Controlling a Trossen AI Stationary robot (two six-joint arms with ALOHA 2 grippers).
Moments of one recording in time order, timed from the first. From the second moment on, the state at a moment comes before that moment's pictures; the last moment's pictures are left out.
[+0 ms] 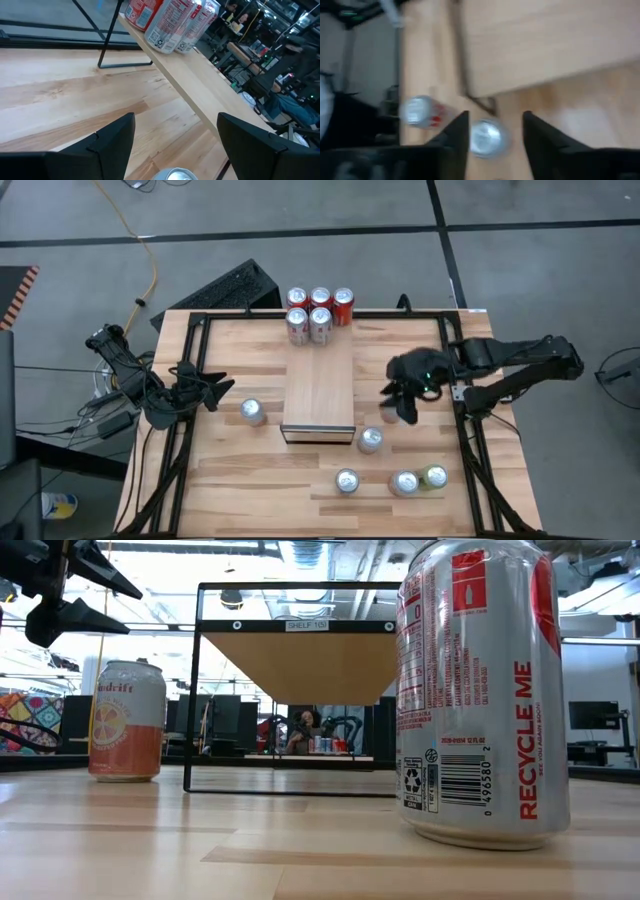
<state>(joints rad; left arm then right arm) -0.76 0.43 0.50 -0.72 -1.23 -1.25 0.15 1.17 1.26 -0.87 -0.03 0.46</state>
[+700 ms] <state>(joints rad) -0.76 0.43 0.50 -0.73 -0.99 -1.13 0.50 1.62 1.42 -0.57 -0.01 0.23</state>
